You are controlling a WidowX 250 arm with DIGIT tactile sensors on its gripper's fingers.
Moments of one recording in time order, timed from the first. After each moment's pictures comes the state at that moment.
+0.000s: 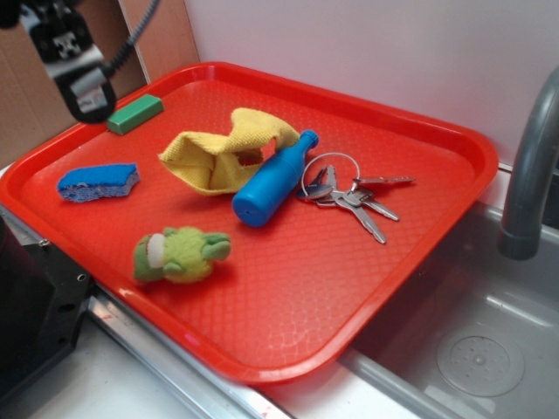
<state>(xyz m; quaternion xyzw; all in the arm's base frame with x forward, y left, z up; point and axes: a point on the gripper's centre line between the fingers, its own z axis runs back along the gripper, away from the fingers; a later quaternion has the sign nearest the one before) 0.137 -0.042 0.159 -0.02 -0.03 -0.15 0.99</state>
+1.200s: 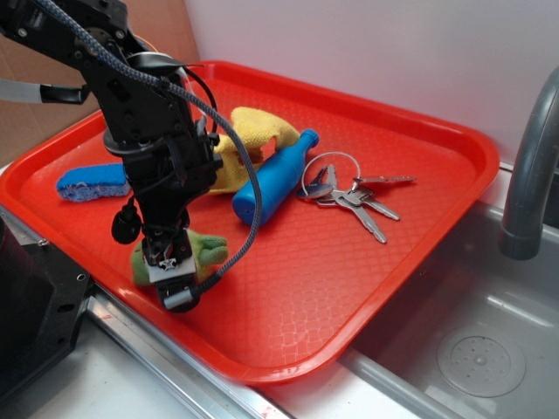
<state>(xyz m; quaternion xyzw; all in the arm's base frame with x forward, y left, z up) 0.136 -0.086 0.034 0.00 -0.01 -0.27 0.96</state>
